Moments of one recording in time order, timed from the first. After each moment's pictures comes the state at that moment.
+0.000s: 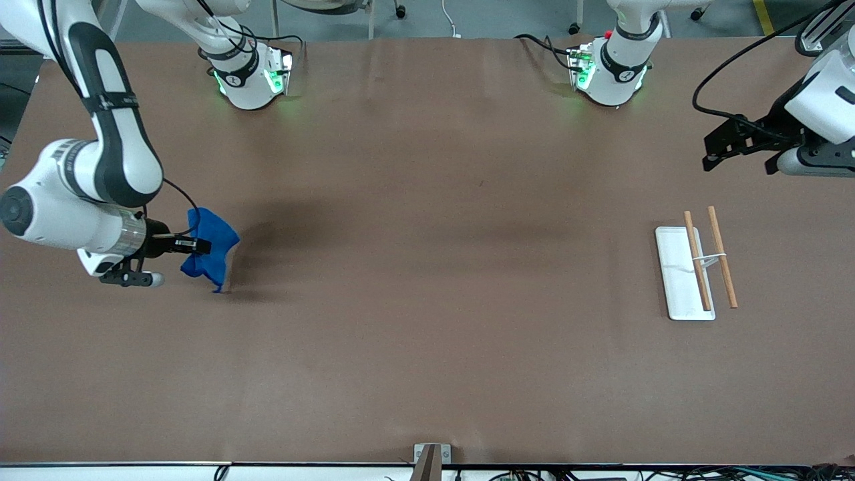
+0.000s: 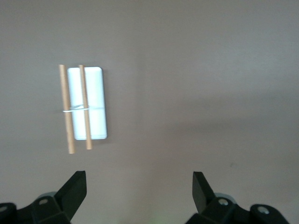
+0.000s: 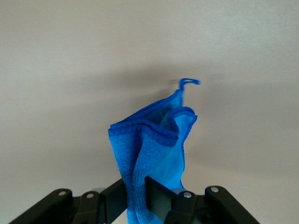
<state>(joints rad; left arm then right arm) 0.05 0.00 -0.17 -1.53 -0.08 1.54 -0.06 0.01 0.26 -0.05 -1.90 0.27 1.98 -0.04</state>
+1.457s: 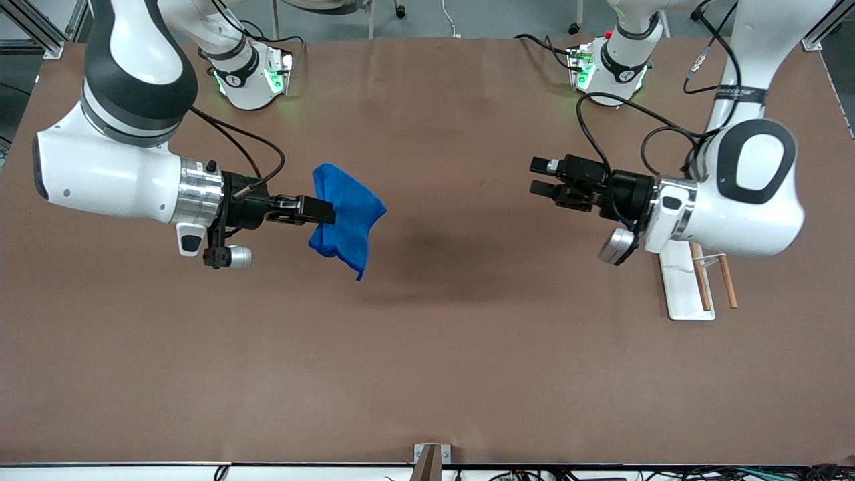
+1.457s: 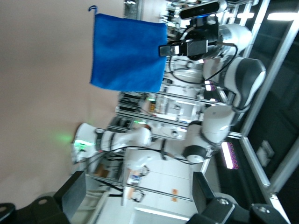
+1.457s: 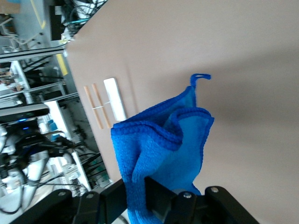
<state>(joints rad) 0.02 0.35 -0.24 -1.70 -1.39 1.49 0.30 0.34 0.27 -0.04 -1.55 0.98 1.86 0.23</state>
